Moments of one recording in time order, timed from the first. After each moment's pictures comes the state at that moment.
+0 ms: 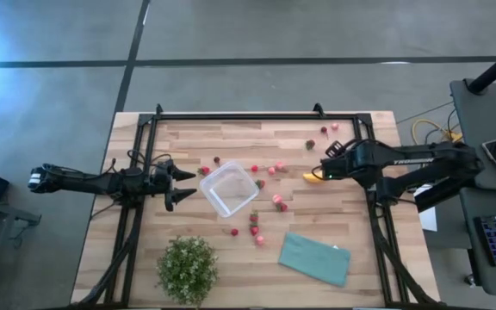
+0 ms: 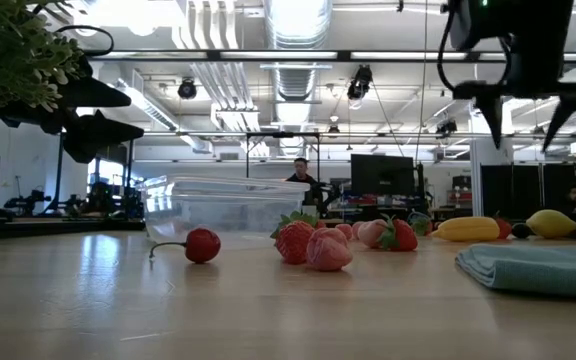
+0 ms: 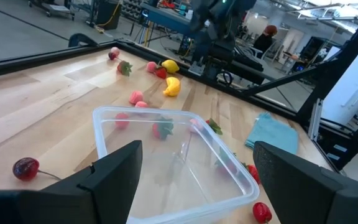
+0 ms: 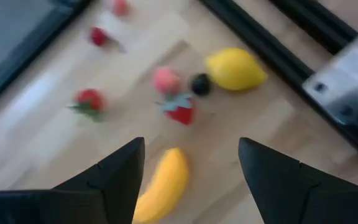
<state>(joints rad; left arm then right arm) -0.07 0.27 0.01 0.10 -0.22 -0.39 -0.05 1.17 0.89 -1.38 0.50 2.30</state>
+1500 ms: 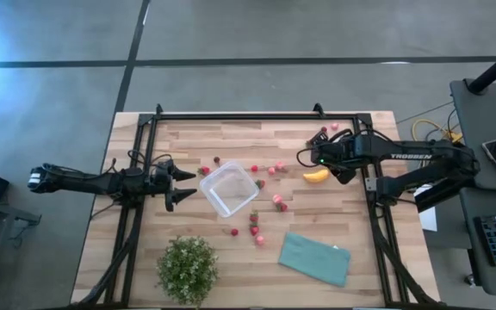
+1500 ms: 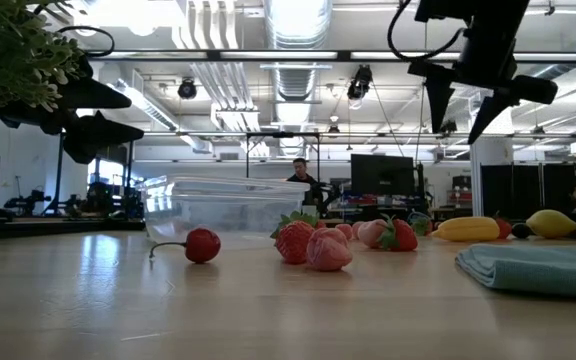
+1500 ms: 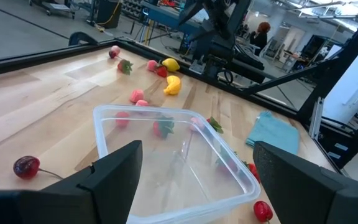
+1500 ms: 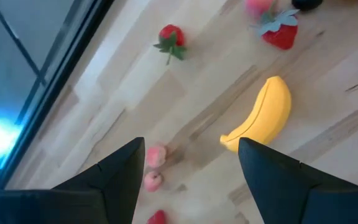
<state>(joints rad) -0.07 0.28 0.01 0.10 -0.22 -0.39 -0.14 1.21 1.00 -1.05 0.44 2.18</state>
